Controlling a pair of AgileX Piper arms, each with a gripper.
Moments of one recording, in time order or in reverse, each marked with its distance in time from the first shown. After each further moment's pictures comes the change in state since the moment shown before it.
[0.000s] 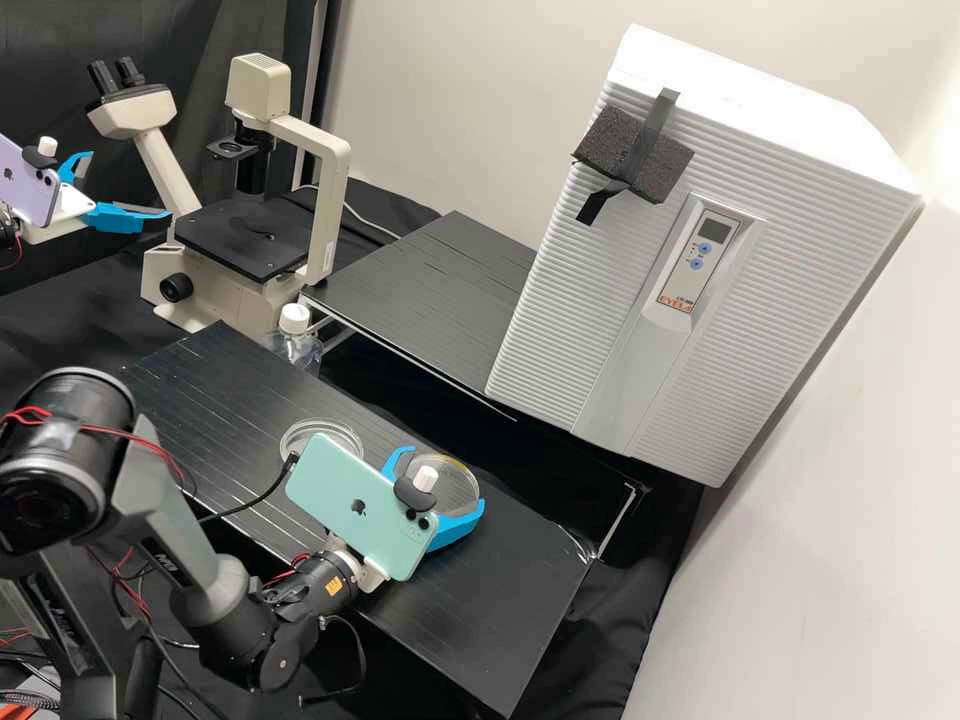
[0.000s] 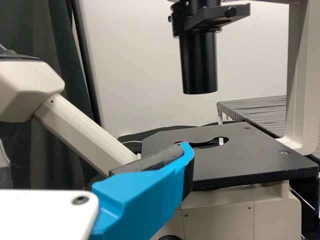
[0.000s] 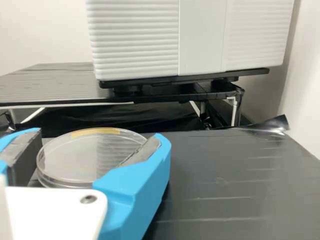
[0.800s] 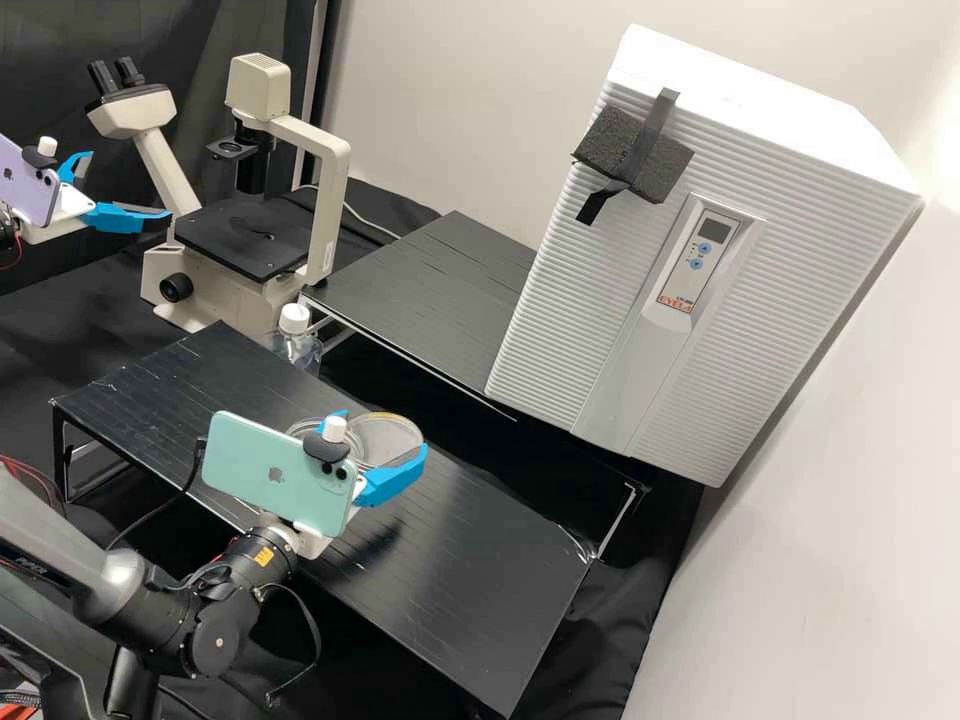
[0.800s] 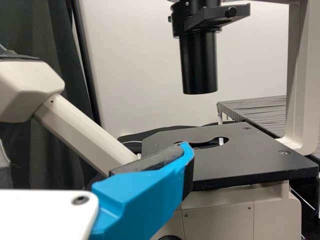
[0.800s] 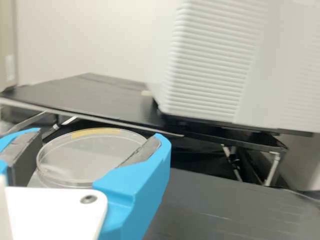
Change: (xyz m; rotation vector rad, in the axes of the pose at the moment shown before) left arm 0.000 0.000 0.000 0.000 0.000 0.000; right arm -0.030 -0.024 -0.047 -0.209 0.163 -0.065
